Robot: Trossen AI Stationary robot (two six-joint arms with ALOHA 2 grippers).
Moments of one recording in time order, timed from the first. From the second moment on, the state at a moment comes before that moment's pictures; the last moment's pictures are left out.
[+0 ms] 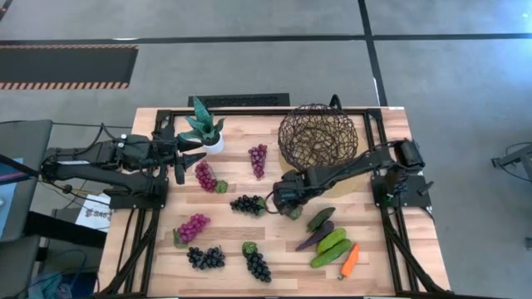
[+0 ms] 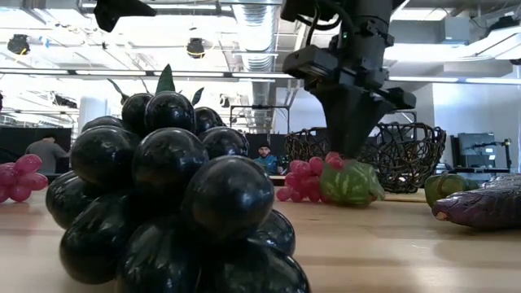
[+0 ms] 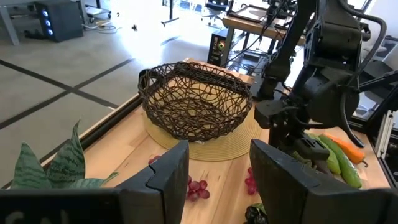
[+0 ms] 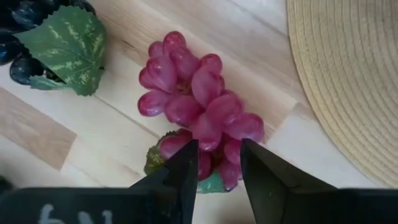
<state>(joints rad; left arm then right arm) -0.04 0.58 0.79 -0.49 -0.35 -0.27 0.15 1.83 1.33 -0.85 0.07 1.18</state>
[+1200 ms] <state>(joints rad) -0.04 0.58 0.79 -0.49 -0.35 -0.27 0.12 1.93 1.48 -0.88 -0.10 1.05</state>
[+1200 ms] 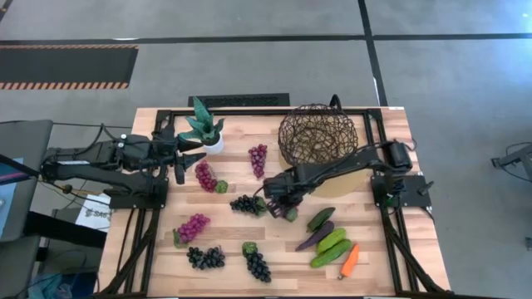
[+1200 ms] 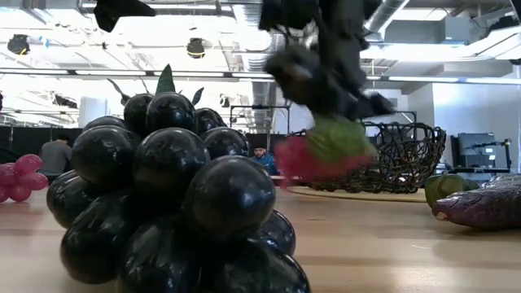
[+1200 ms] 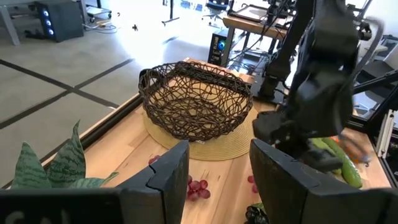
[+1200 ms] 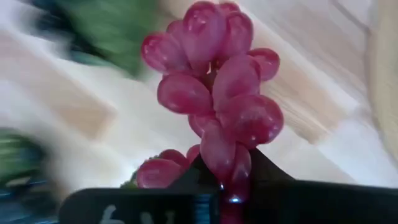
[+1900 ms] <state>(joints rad) -0.04 0.58 0.79 -0.50 -0.35 -0.34 -0.03 1.54 2.03 -1.57 0.53 0.81</state>
